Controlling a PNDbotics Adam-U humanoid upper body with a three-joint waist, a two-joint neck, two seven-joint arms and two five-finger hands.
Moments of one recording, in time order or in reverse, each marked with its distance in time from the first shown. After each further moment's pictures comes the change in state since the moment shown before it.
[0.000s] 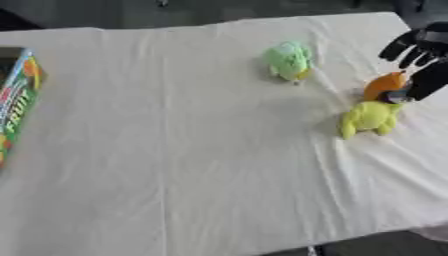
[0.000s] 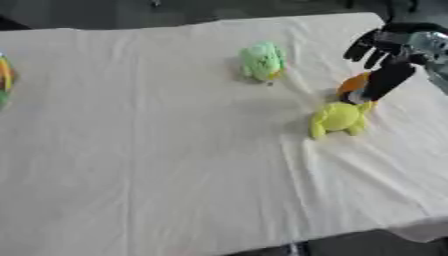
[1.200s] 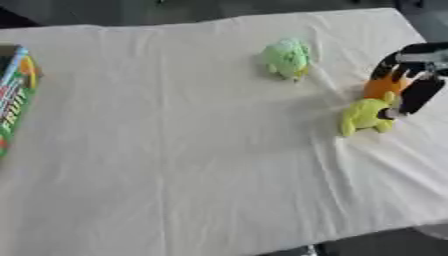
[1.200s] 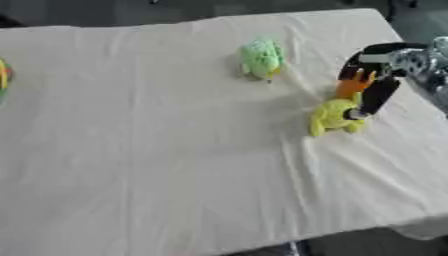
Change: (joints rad) left arm 0.000 0.000 -0.009 0.000 0.000 0.007 -0.008; right arm -0.077 0.023 0.125 0.153 0.187 -0.122 0.134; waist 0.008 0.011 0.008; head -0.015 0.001
